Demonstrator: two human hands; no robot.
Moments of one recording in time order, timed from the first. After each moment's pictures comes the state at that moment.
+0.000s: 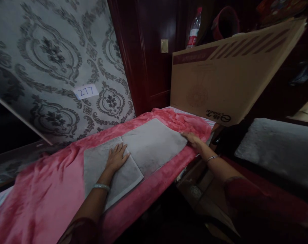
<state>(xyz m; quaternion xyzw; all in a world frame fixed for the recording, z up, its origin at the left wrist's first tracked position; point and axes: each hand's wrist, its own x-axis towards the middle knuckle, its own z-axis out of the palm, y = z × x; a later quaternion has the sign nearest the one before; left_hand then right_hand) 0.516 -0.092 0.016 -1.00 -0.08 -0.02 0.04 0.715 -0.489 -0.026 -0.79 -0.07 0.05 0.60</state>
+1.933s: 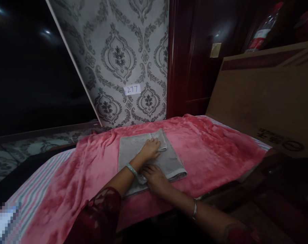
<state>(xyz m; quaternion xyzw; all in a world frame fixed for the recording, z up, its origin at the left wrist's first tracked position) 0.509 -0.119 0.040 -0.98 0.04 -0.12 -0.12 0.459 -0.261 -0.011 -0.76 -0.61 -0.03 0.23</state>
